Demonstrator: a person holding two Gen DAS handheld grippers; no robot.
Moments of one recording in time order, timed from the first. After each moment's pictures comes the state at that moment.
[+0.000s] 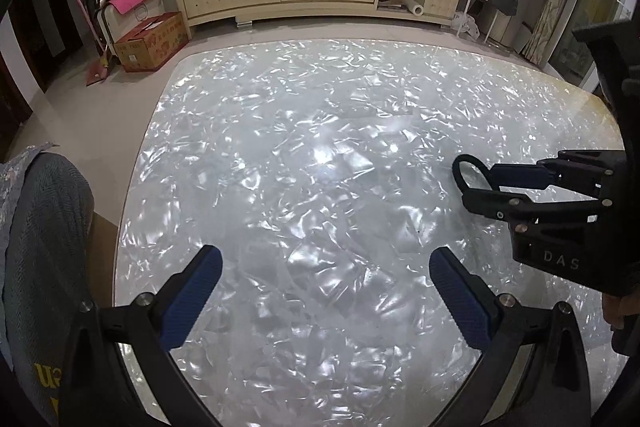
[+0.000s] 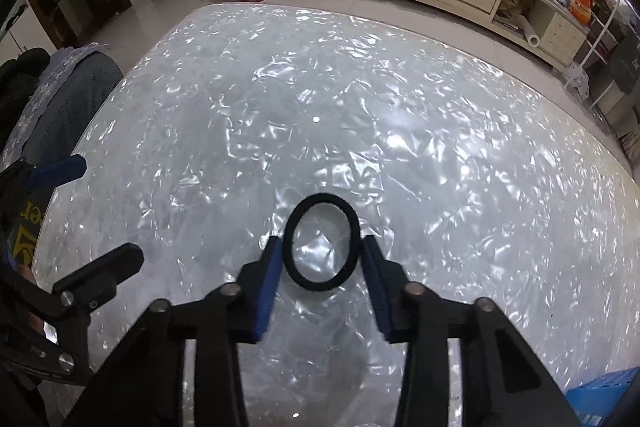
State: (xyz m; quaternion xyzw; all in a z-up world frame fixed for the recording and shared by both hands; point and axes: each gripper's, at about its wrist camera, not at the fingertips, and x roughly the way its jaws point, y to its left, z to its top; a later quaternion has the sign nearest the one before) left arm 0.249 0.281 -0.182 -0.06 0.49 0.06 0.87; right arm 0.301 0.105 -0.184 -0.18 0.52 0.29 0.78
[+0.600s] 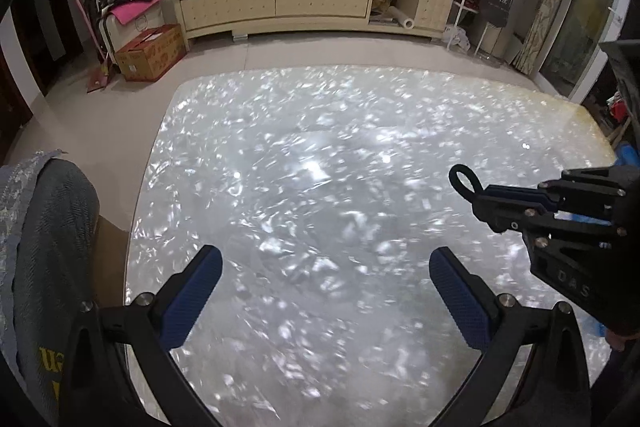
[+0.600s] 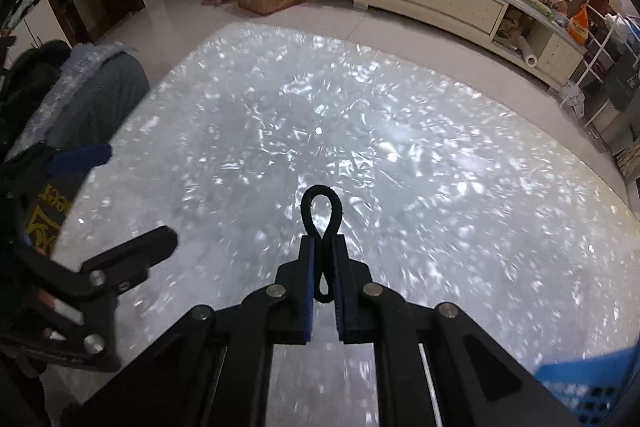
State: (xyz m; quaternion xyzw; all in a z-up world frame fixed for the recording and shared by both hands) left arm 0.223 0.249 -0.131 -0.07 0.46 0.06 0.88; right arm 0.262 0.077 -0.134 -0.18 0.50 0.31 0.79
